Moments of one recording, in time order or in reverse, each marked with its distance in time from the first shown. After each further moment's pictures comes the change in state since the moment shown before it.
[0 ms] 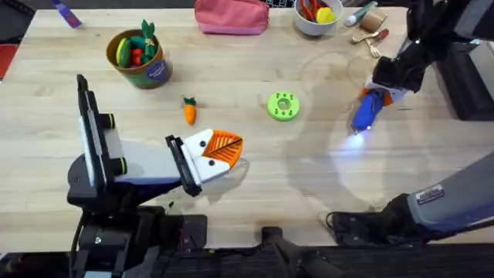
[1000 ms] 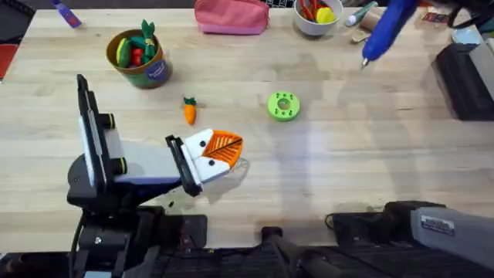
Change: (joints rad) left arm 0.000 0.000 0.000 0.000 0.000 0.000; right arm 0.161 -0.515 0.113 0.165 -0.100 0.001
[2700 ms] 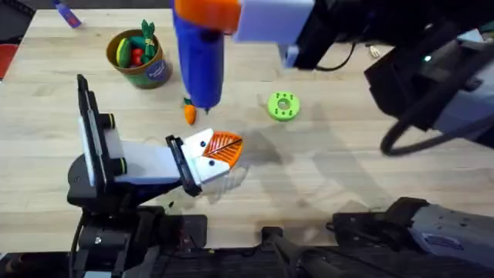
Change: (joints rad) left arm 0.000 0.000 0.000 0.000 0.002 0.000; right arm 0.672 -0.047 -0.439 1.535 -0.946 0.116
